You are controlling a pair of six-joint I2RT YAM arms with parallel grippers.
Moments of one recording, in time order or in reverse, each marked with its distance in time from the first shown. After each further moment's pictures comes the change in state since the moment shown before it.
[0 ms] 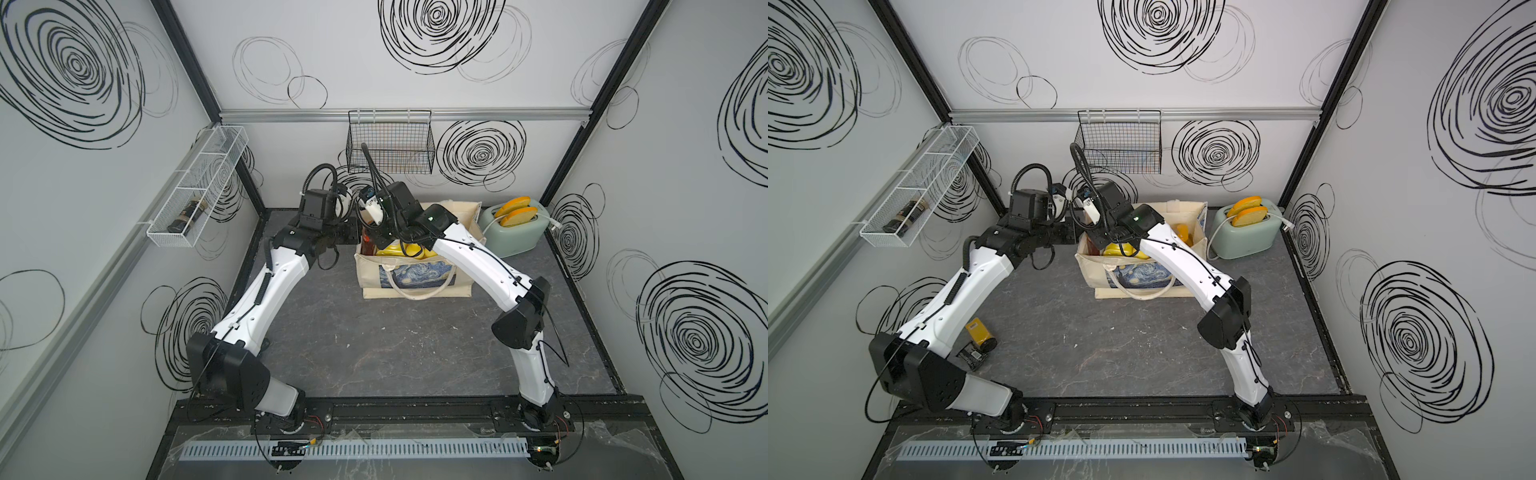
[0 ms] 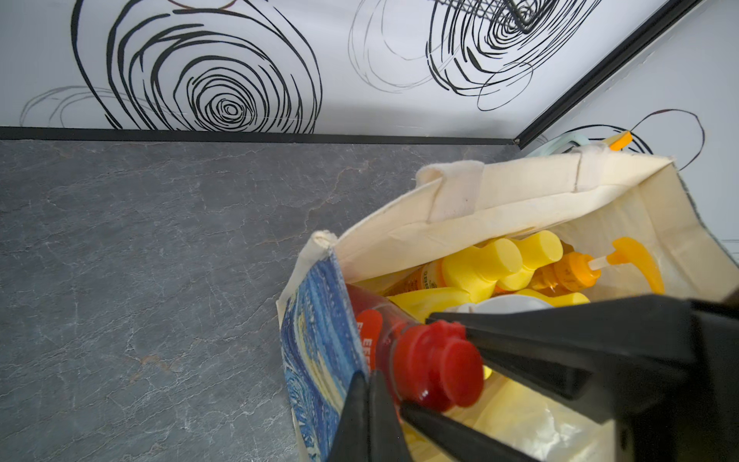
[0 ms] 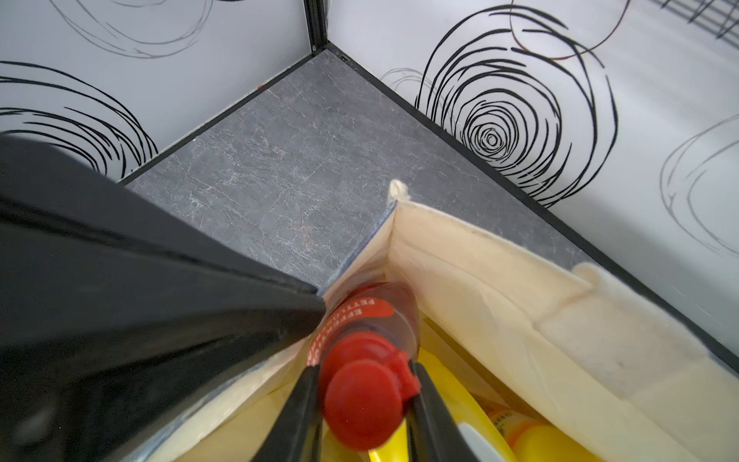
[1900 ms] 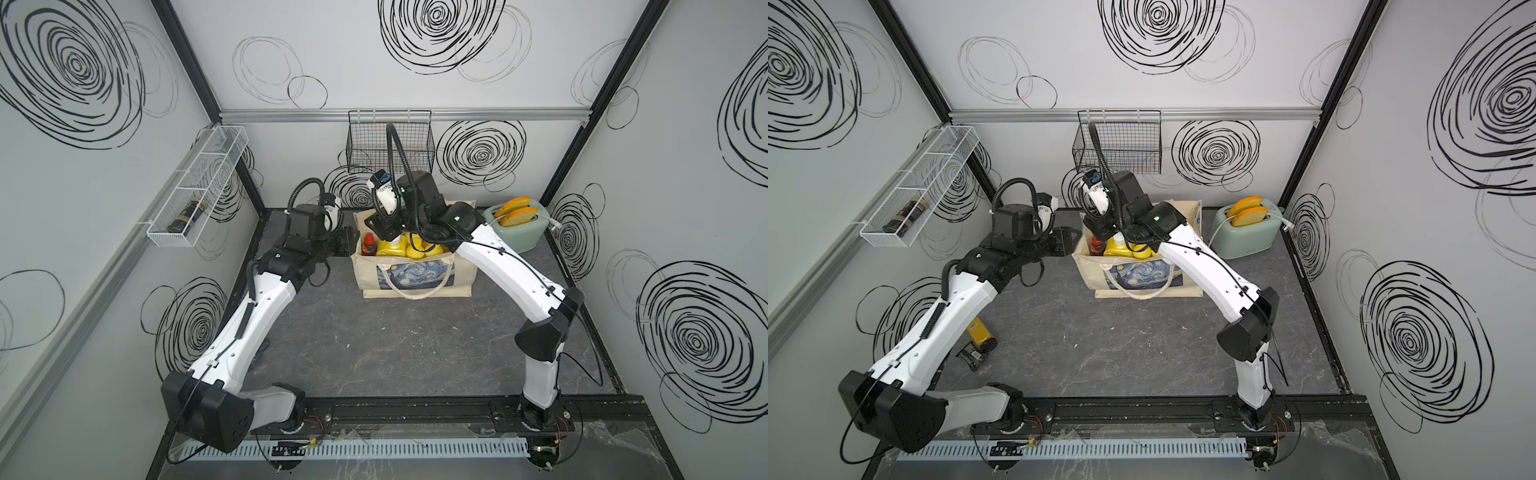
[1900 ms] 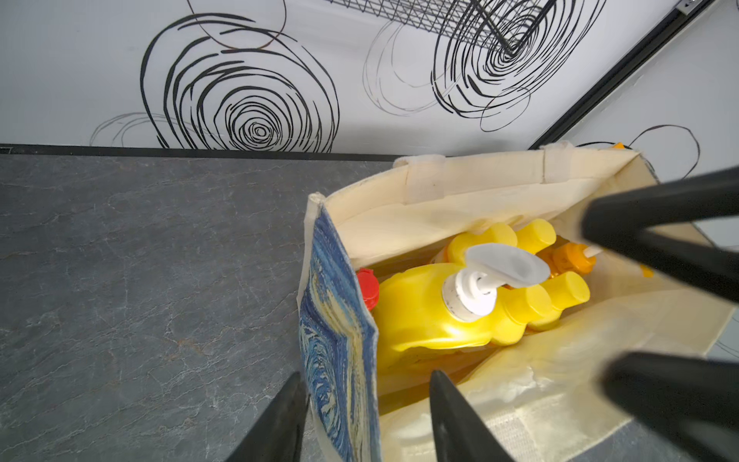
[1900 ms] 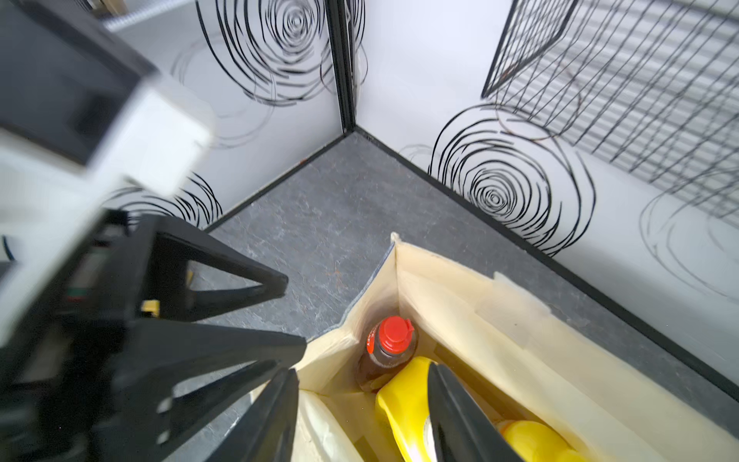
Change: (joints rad) left arm 0.009 -0.194 -0.188 0.065 -0.069 0.005; right arm -0.009 -0.225 -0.110 0.122 -0.098 0.043
